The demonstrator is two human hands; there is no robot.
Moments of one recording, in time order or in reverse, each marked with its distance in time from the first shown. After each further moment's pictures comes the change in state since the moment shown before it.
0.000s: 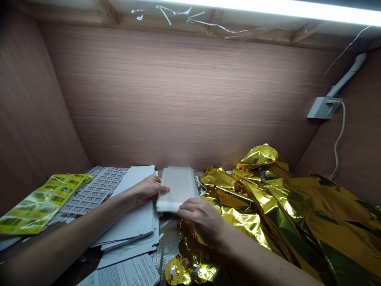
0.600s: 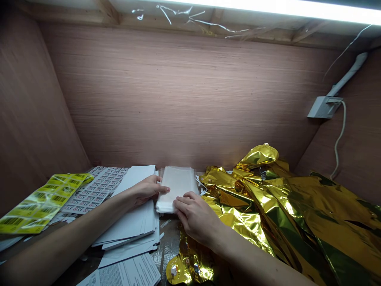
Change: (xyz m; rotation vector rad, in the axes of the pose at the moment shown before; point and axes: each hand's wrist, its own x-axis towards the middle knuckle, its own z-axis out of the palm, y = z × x) left_hand 0.000 -0.004 -0.002 -0.027 -0.051 0.054; right_hand 0.017 -0.017 0.003 0.044 -0.048 0.216
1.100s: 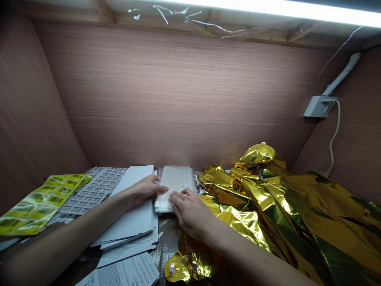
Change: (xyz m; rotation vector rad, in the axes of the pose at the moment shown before) left_hand -0.002 0.002 0.000 -0.001 -0.025 0.017; right_hand 0.010 -0.001 0.000 -0.028 -0.055 0.068
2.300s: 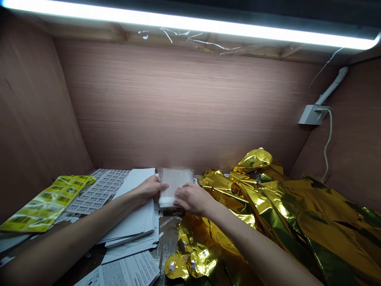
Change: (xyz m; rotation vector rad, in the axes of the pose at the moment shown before) left_hand 0.014 -0.004 0.005 -0.003 0.150 -0.048; right_hand 0.029 0.045 -0.012 -0.068 -0.136 -0.136
